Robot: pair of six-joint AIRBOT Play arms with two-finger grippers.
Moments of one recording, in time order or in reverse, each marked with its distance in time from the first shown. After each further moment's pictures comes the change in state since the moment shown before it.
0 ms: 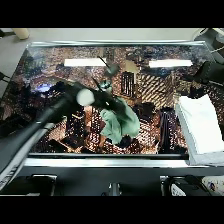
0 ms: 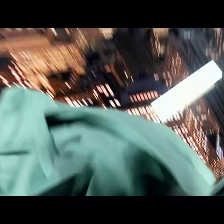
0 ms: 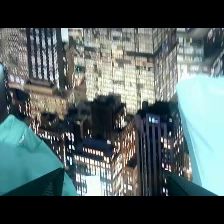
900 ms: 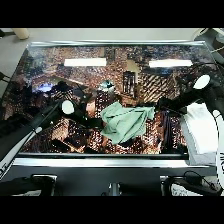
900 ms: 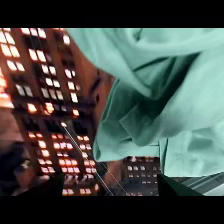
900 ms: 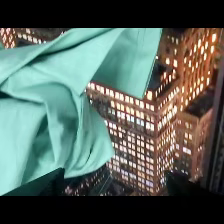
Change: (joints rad) left arm 0.243 0.110 -0.502 -0.269 -0.034 0.017; right arm 0.001 -0.301 -0.458 0.250 -0.204 -0.115
